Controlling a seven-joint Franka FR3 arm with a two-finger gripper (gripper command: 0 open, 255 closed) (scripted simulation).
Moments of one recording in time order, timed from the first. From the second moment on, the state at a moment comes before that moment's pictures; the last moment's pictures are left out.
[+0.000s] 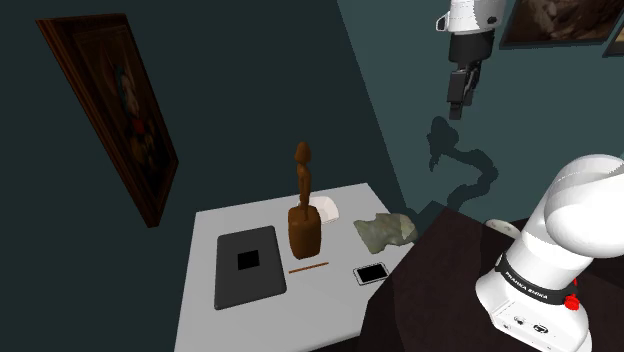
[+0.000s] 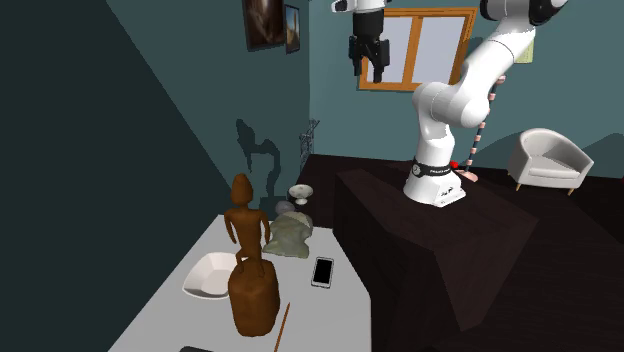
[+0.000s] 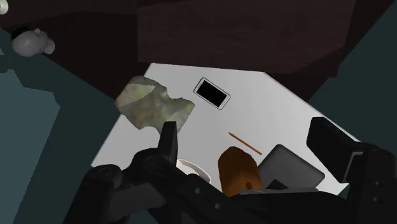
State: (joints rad) arm -0.02 -0.80 -0.04 -2.39 -0.11 1.44 -0.15
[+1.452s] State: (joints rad) arm -0.02 -0.08 0.11 -2.10 0.03 1.81 0.28
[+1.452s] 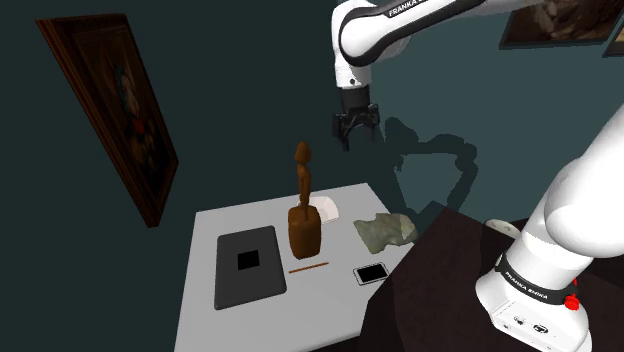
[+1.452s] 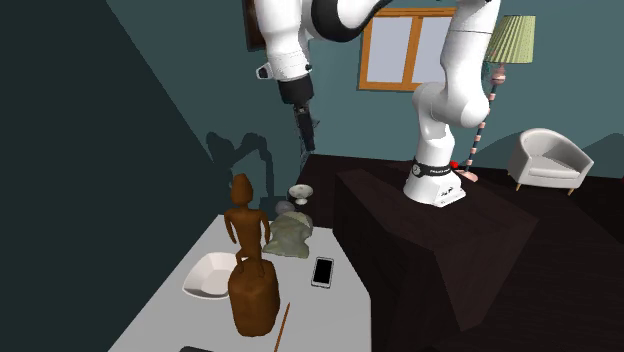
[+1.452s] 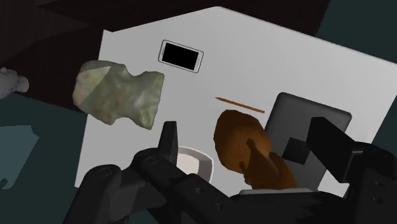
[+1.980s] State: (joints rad) arm -0.01 0.25 0.11 -1.82 0.03 1.85 0.42
